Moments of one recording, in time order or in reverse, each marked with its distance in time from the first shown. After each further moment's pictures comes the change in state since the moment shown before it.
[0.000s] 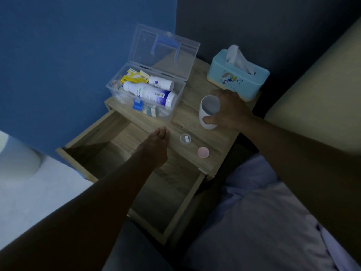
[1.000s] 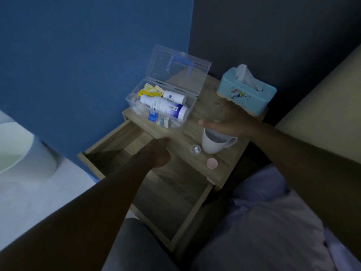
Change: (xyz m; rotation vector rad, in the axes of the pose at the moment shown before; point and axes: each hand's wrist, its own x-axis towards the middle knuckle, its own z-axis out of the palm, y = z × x) left_hand -0.011 -0.028 -0.036 -0.406 -0.019 -0.136; right_hand -0.007 -0.034 -0.017 0.112 -0.084 0.042
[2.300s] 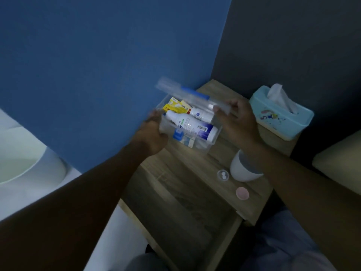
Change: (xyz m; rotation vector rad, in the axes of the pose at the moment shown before) left_hand 0.035 -0.055 -0.093 -0.068 0.439 -0.014; right_hand 0.069 -0.058 0.052 0.635 0.378 -0.117
